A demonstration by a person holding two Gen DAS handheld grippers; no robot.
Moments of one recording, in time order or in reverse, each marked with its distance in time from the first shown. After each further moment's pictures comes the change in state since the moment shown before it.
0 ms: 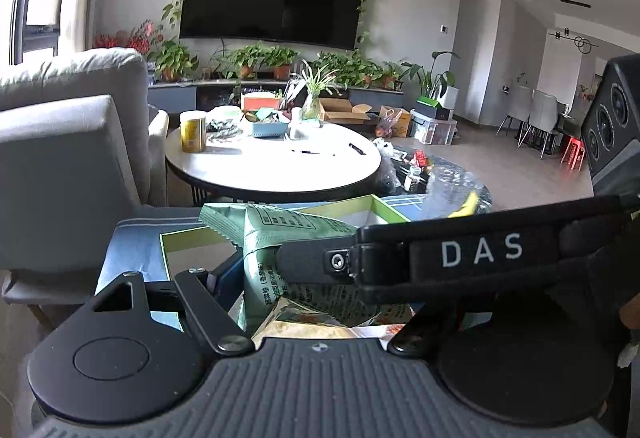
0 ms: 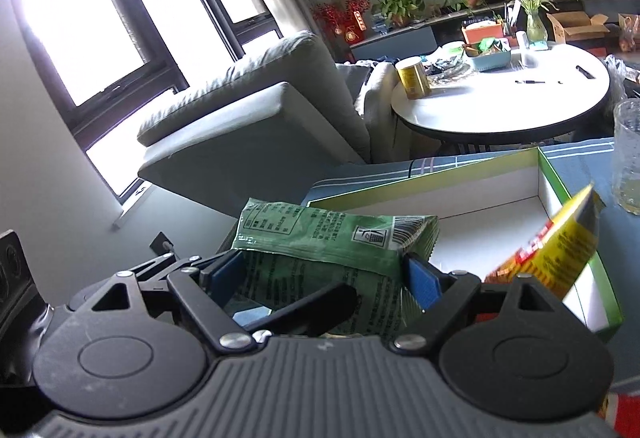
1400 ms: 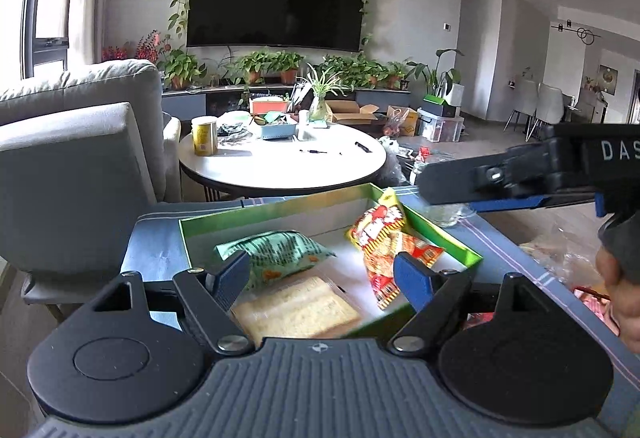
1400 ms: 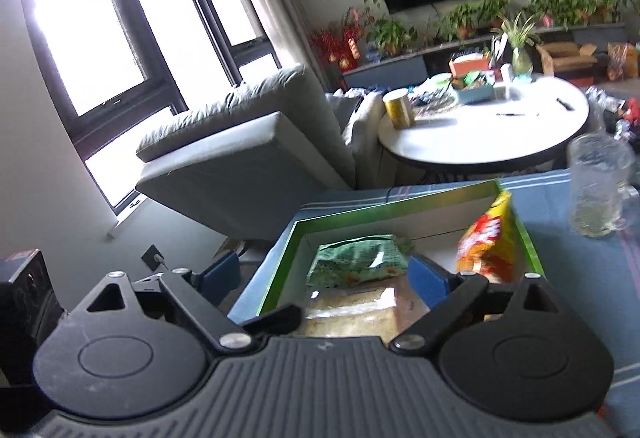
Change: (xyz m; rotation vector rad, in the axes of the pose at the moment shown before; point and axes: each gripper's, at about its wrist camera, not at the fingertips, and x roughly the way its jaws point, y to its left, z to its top) left arm -0.046 -0.019 -0.013 0.037 -0.015 0.039; right arm -0.075 -0.002 -0.007 -0.052 -0.102 -0.053
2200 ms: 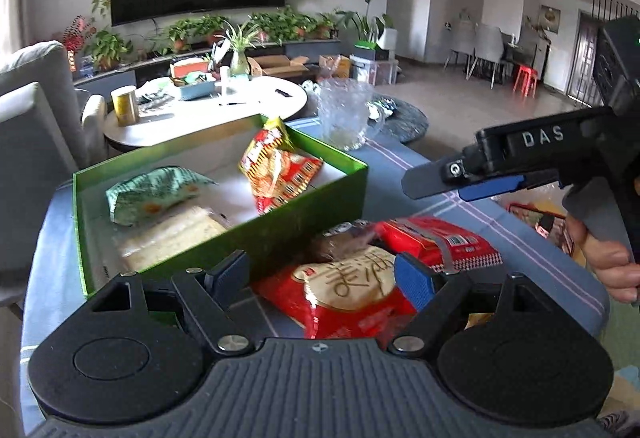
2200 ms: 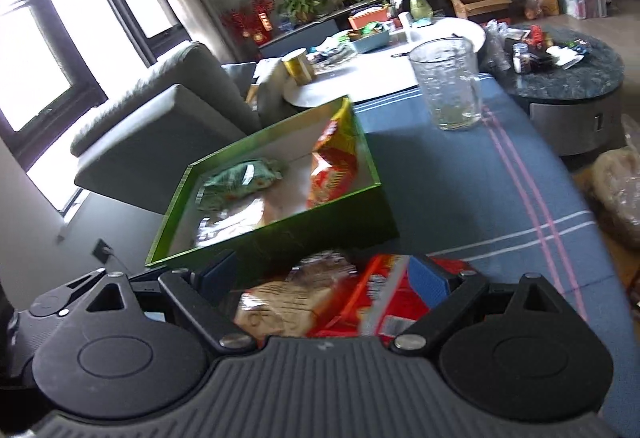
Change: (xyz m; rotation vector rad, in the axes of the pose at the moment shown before) left arm 0.010 -0.081 -0.047 0.137 0.146 -0.164; right arm -0.044 -0.079 -0.059 0.172 0.106 -0.187
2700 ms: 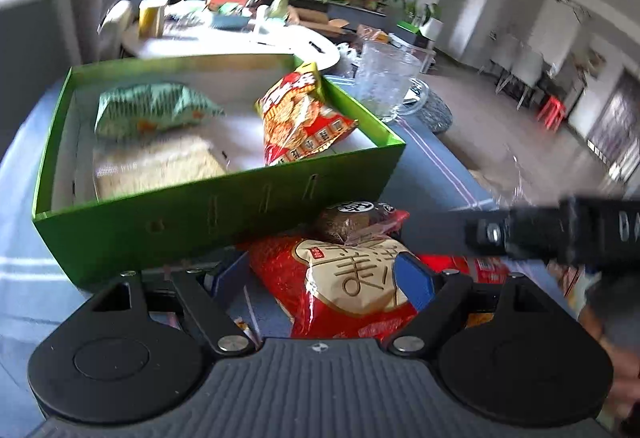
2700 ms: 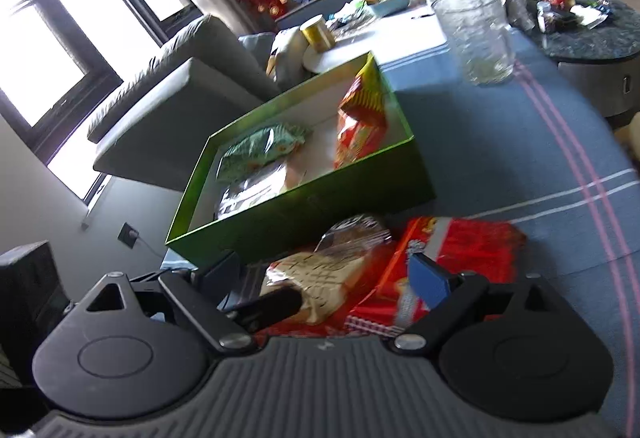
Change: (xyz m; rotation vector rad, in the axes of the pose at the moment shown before) left arm 0.044 0.024 -0.007 -0.305 0.114 -0.009; right arm 0.018 0.006 -0.014 0.033 0.102 0.116
